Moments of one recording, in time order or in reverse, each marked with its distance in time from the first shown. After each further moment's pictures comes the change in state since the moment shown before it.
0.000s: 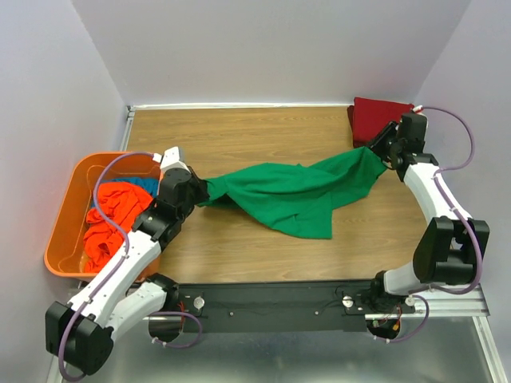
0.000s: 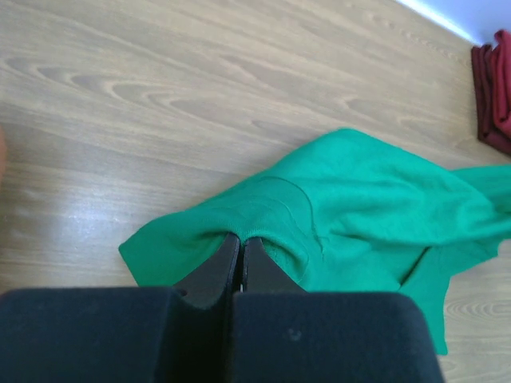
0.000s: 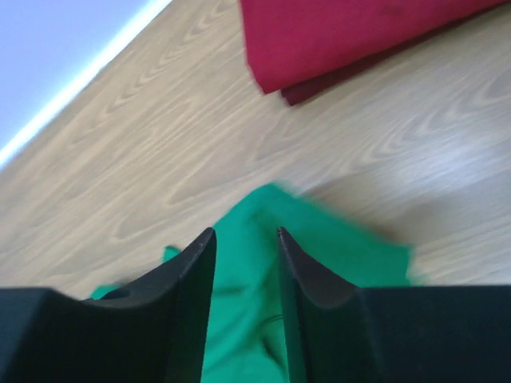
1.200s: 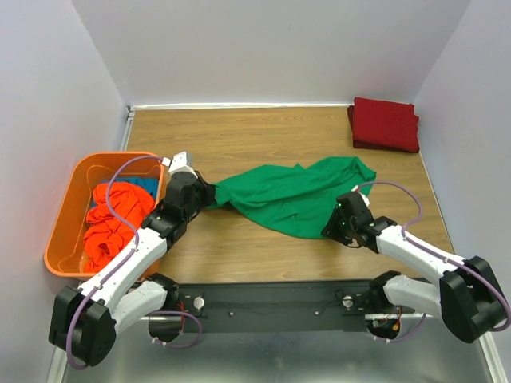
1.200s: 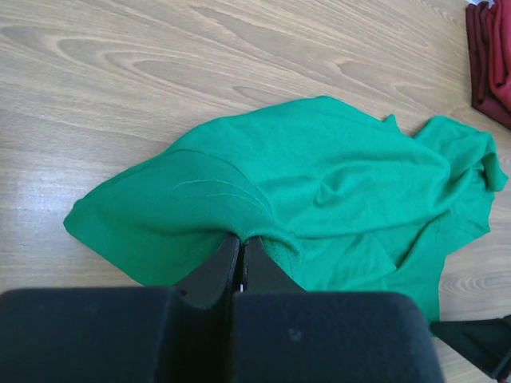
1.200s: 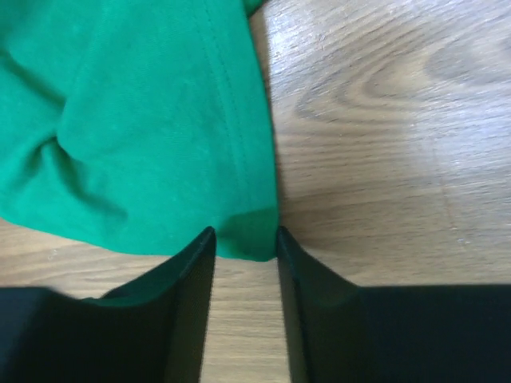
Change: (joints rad) left arm 0.001 0.072 -0.103 0.151 0.098 -0.035; right arm 0.557 -0.373 -0.673 -0.132 0.084 0.268
